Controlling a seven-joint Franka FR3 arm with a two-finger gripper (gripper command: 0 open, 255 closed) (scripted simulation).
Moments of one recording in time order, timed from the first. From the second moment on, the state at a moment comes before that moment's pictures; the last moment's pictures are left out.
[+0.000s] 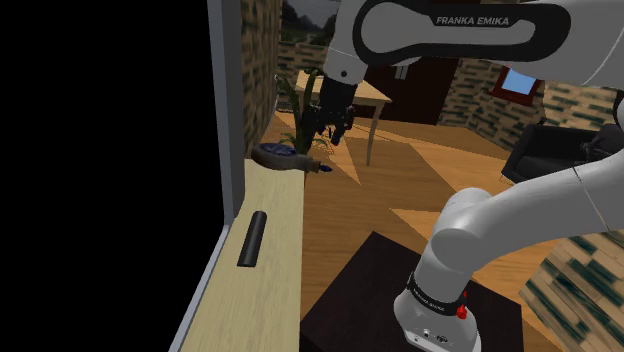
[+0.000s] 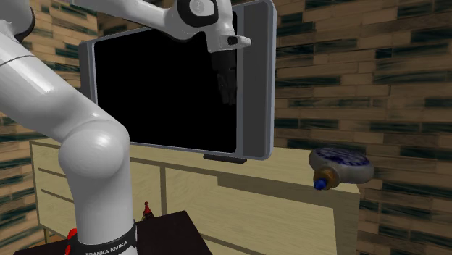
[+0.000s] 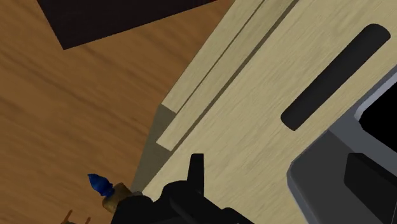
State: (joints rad) arm -0.05 -0.77 0.17 -2.40 0.14 1.80 0.33
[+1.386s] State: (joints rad) arm -0.22 -0.31 0.75 -2.44 0.29 2.27 1.32
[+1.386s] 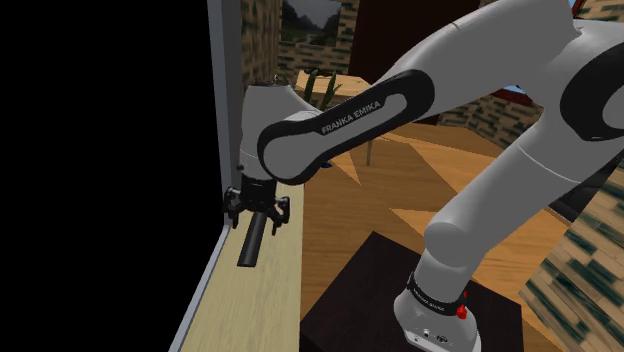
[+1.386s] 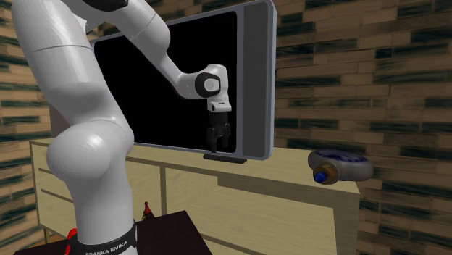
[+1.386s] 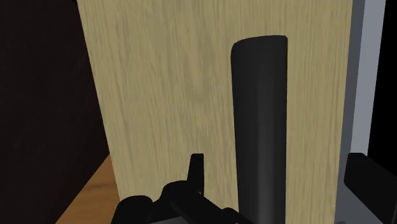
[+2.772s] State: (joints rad) arm -0.25 -0.23 0.79 -2.47 0.25 2.37 1.37
